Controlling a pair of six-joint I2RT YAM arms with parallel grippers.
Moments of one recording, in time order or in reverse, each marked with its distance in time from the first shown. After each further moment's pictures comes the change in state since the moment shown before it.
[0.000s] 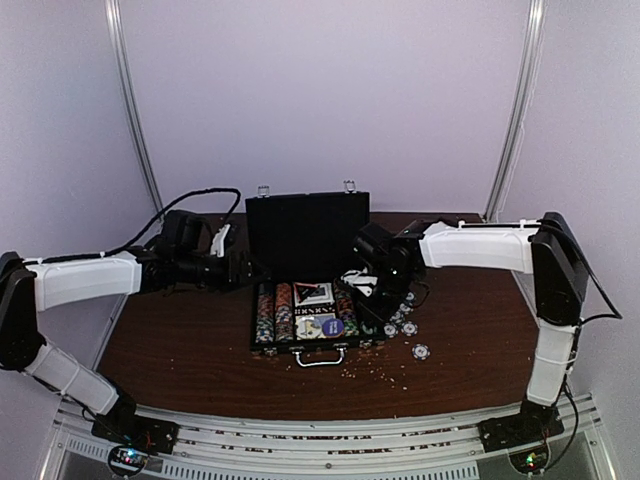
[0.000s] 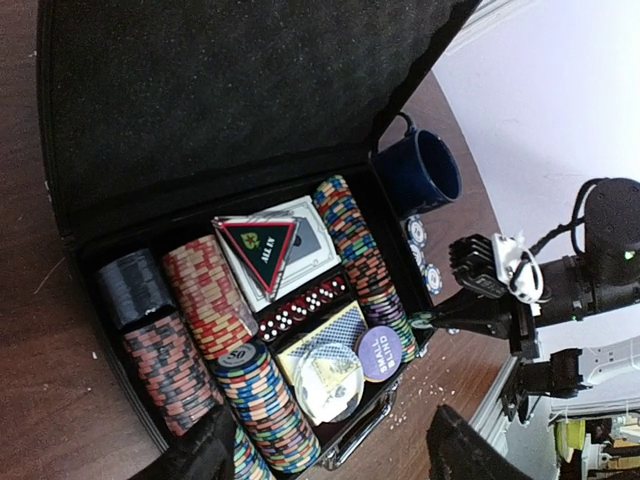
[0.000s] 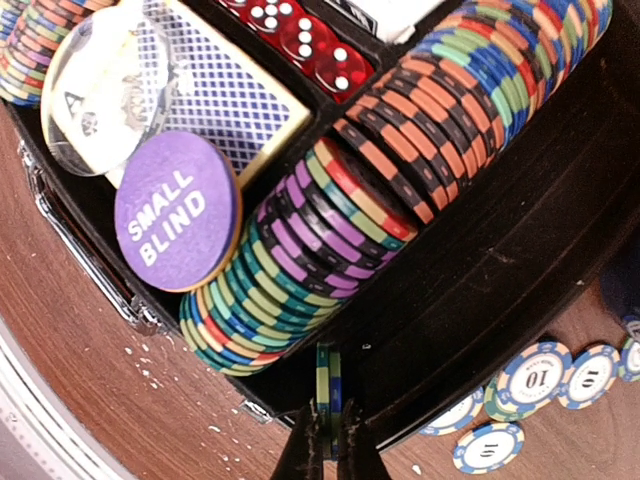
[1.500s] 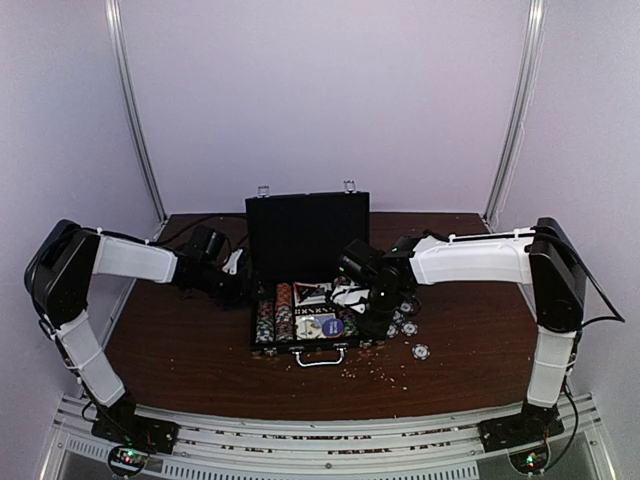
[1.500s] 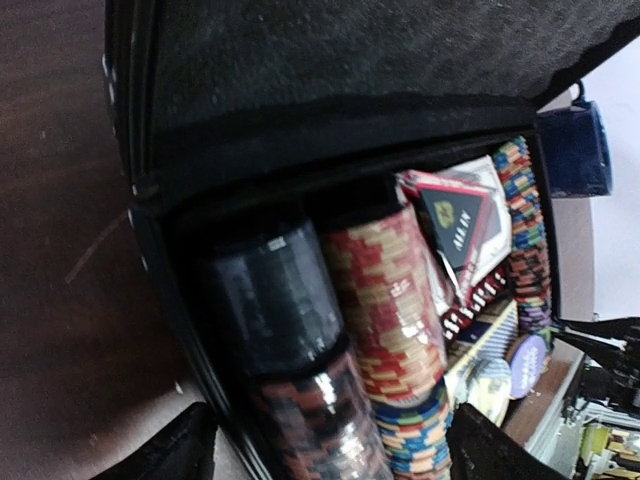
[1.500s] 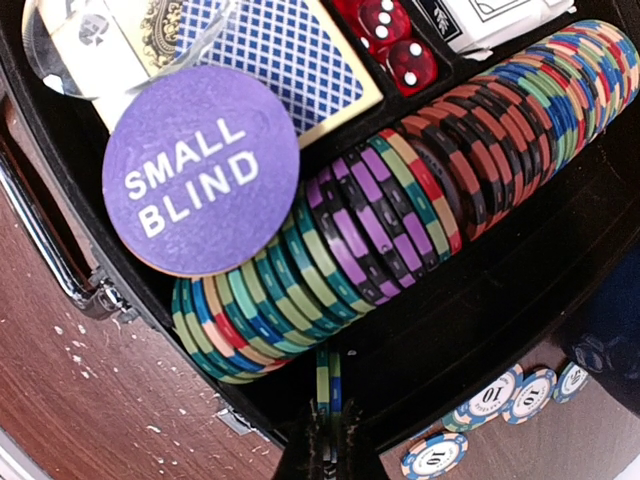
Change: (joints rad) left arm 0.064 0.331 0.086 -0.051 0.002 0.074; right arm 0.112 -0.010 -0.049 0.048 0.237 -0.176
